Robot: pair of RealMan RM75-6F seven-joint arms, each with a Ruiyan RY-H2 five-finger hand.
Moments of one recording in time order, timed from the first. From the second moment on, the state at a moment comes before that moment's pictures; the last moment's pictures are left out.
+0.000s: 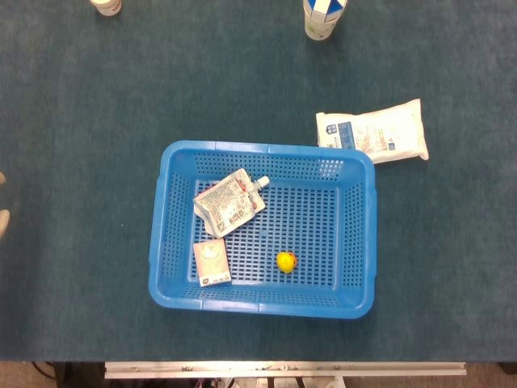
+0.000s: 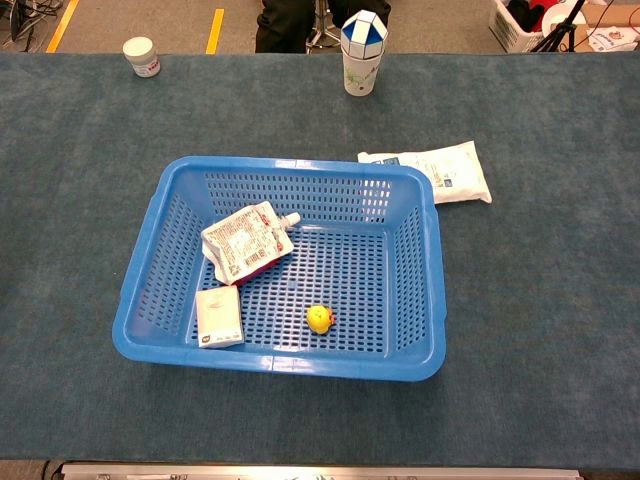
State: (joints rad) left arm -0.10 -1.07 -0.04 -1.75 1.43 1.45 0.18; right arm 0.10 -0.89 0.04 -2.01 -1.29 1.50 -0.37
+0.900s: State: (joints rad) left arm -0.11 -1.03 -0.03 -1.77 1.47 1.45 0.14; right arm 0.17 -0.82 -0.02 -2.11 -1.42 1.28 -0.35
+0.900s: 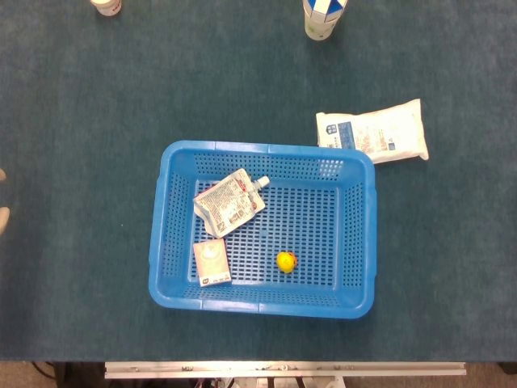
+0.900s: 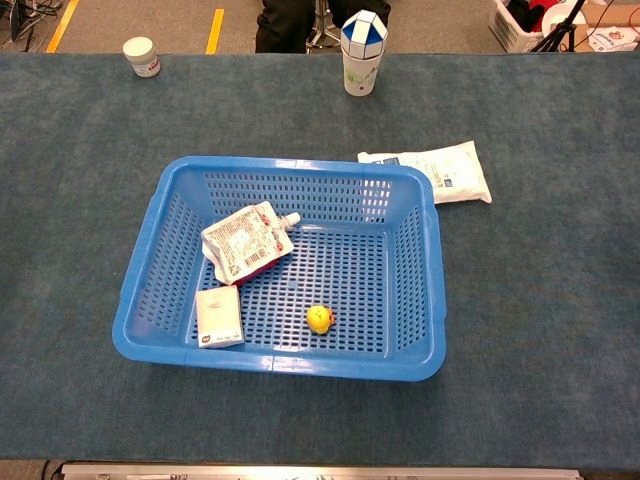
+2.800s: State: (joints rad) left arm 0.02 -1.01 -0.01 -1.88 1.50 1.63 0.22; right arm 0.93 -1.40 0.03 -1.96 -0.99 0.72 -0.82
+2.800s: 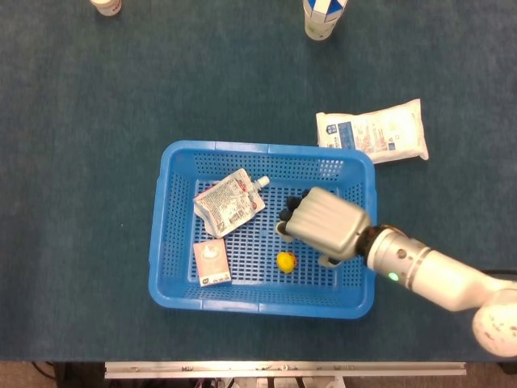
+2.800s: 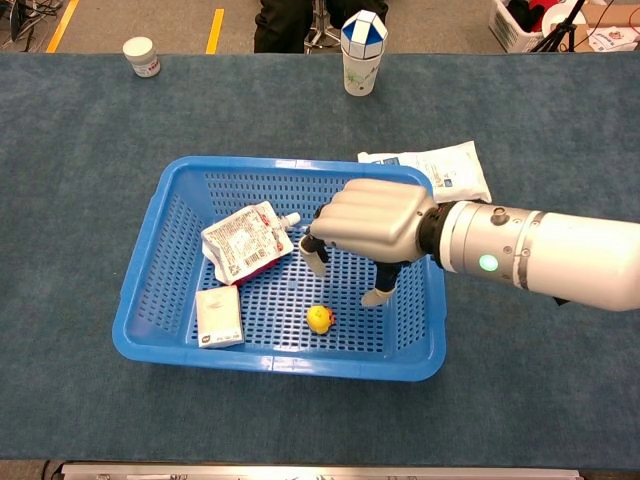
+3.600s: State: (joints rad) left arm 0.02 -1.01 -0.03 -1.89 1.51 1.62 0.21; right arm 1.03 -1.64 -0.09 -1.83 -0.89 0.88 -1.01
